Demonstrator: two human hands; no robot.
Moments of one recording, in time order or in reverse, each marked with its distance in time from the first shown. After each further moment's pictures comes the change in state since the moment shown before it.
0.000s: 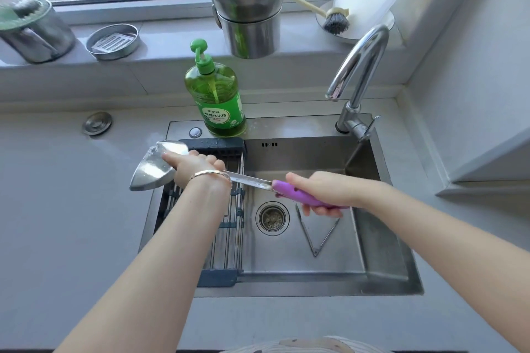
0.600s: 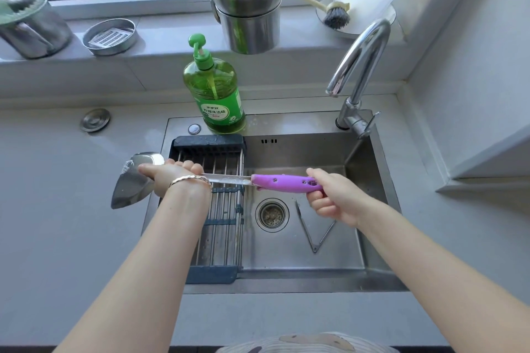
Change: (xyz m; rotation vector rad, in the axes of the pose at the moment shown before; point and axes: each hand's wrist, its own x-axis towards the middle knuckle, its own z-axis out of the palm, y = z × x) left_hand 0.030 0.011 -0.020 -0.156 0.111 0.016; right_hand 0.002 0.015 0.026 1.005 0.235 0.080
